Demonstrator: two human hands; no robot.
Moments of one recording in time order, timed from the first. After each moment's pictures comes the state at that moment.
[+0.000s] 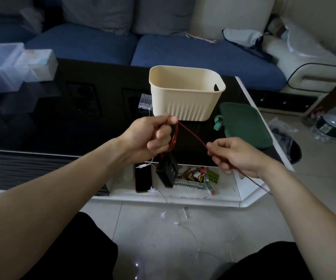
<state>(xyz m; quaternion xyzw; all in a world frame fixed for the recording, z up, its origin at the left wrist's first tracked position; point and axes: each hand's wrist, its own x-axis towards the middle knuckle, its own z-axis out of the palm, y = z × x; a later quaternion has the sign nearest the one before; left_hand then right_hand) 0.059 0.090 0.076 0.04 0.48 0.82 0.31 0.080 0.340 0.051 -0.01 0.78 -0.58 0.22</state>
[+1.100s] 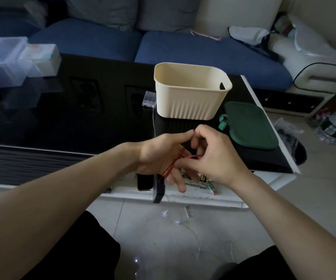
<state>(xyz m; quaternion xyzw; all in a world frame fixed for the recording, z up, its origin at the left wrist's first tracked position) 0.070 0.096 0.065 0.14 0.61 0.58 0.51 0.104 0.269 0.059 -0.17 0.88 -0.43 -0.06</state>
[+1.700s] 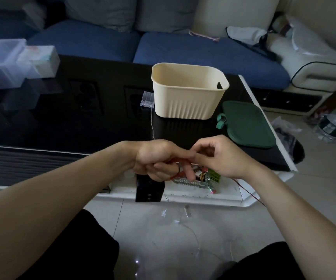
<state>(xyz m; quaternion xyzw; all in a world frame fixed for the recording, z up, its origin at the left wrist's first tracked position) 0.066 0.091 0.065 0.18 0.64 0.50 0.55 0.088 0.303 0.050 -0.20 0.85 -0.48 0.11</state>
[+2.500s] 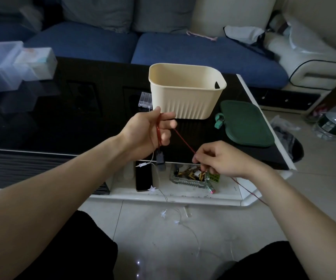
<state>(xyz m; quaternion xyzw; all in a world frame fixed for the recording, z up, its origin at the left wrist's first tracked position) 0.050 0.091 0.069 0.00 0.48 0.84 0.26 0.084 0.316 0.046 -0.09 0.90 -0.38 0.19</state>
